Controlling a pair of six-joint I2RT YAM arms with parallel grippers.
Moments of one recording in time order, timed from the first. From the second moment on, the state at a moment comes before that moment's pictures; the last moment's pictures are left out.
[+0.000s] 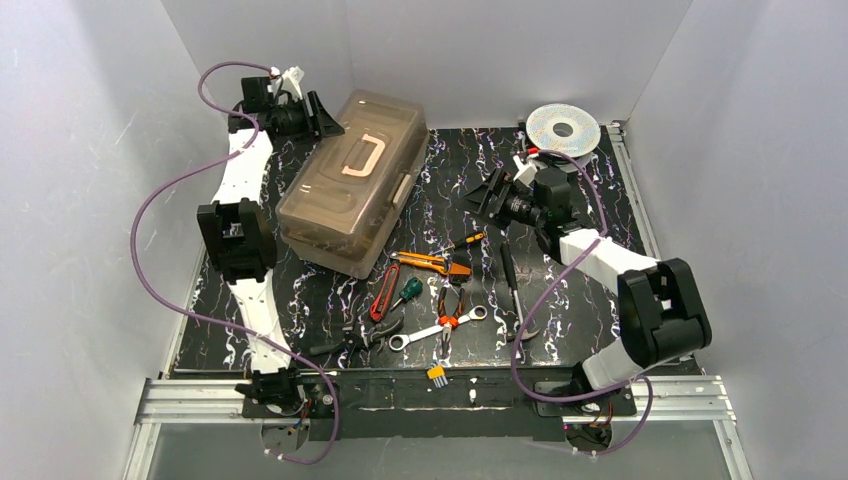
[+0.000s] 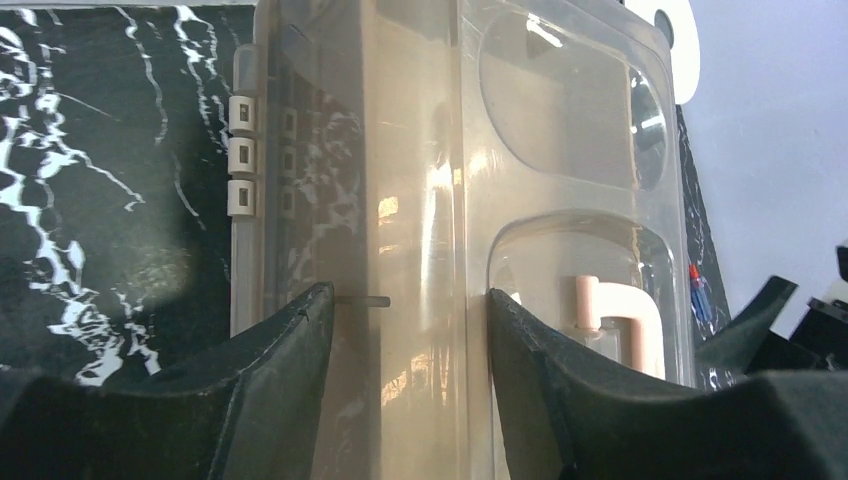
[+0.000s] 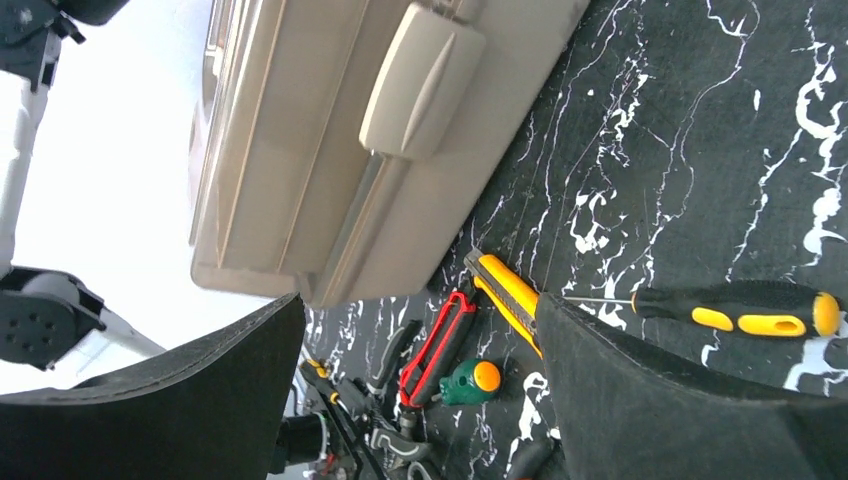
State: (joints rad) left arm 0.08 2.20 2.13 -0.62 0.74 -0.21; right arm 0.34 1.50 0.85 0.33 -0.59 0.84
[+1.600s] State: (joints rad) left arm 0.11 1.66 1.37 -0.48 0.67 -0.43; right arm 0.53 2.19 0.99 1.25 -0.49 1.46
